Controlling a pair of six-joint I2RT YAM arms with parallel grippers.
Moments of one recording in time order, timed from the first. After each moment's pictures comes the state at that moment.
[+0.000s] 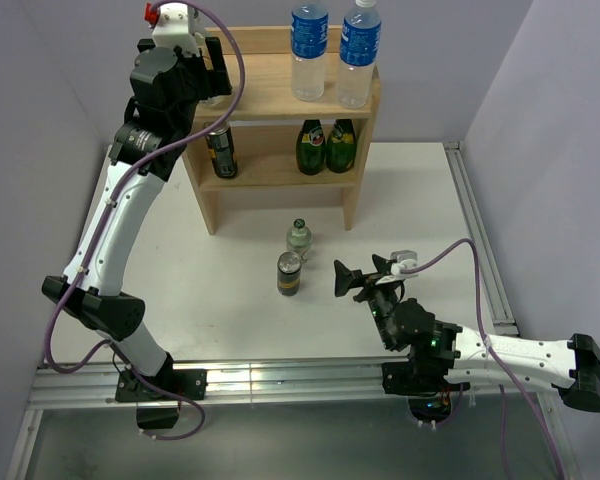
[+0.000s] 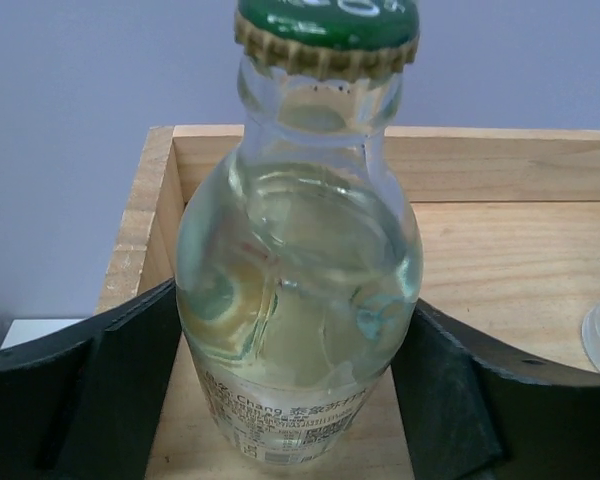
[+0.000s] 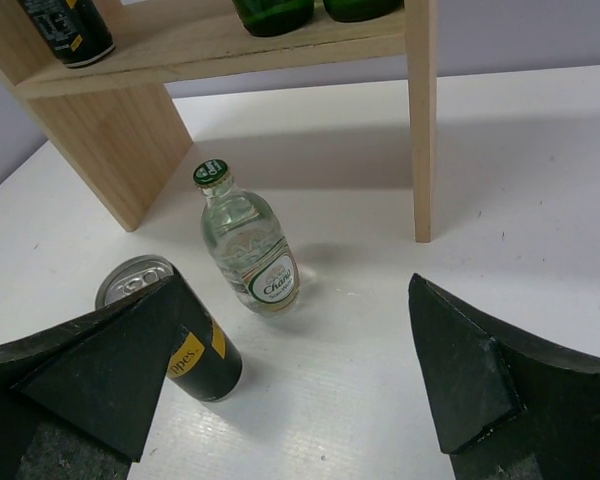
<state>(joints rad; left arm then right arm) -0.41 1.67 2.10 -0.37 -0.35 -0.07 1.26 0.58 0.27 0.38 1.02 0.18</state>
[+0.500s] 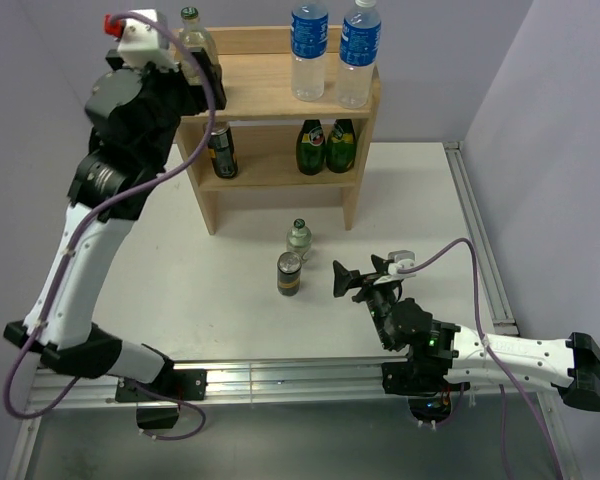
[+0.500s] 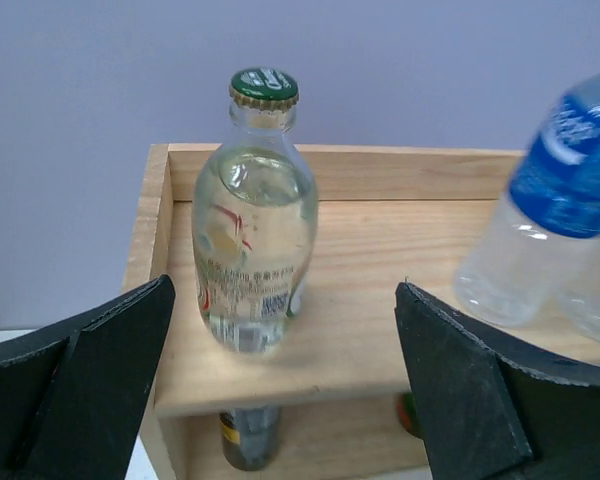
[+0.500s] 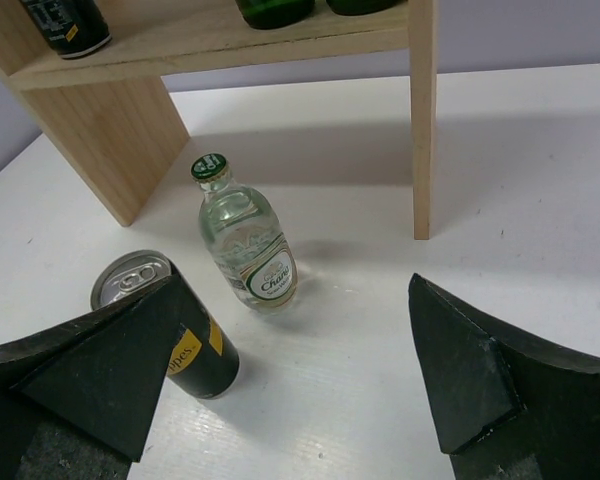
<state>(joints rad) -0.51 1.49 2.06 -0.43 -0.38 -0.08 1.26 0.60 0.27 0.38 1.02 0.18</state>
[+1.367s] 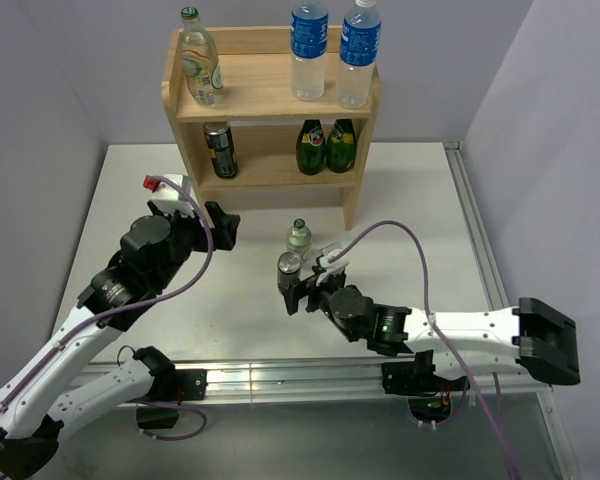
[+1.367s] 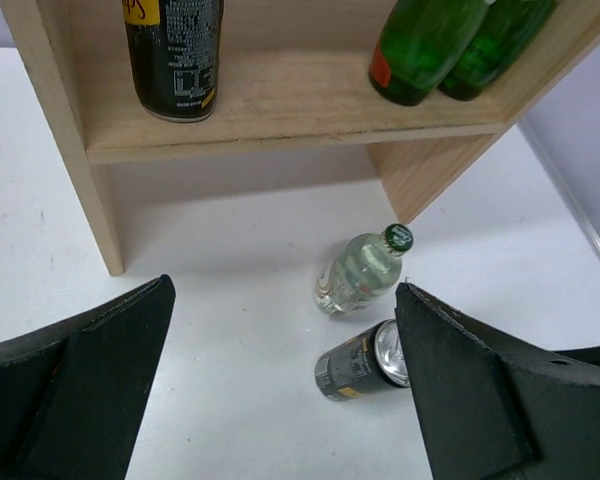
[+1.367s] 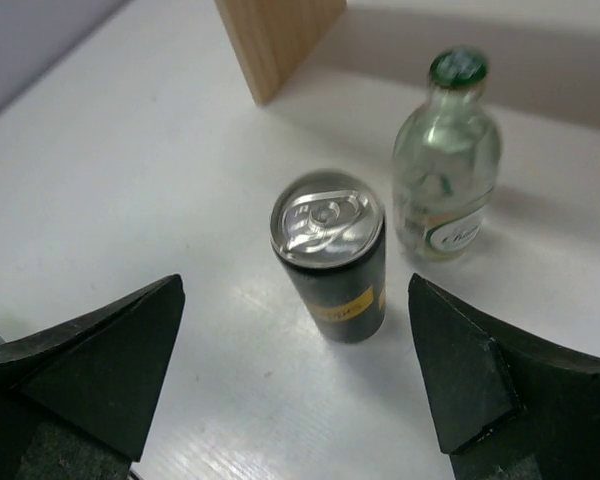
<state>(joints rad) -0.67 0.81 0.96 -0.36 -0.31 -0.36 1.26 1.03 0.47 0.39 0.67 0.33</state>
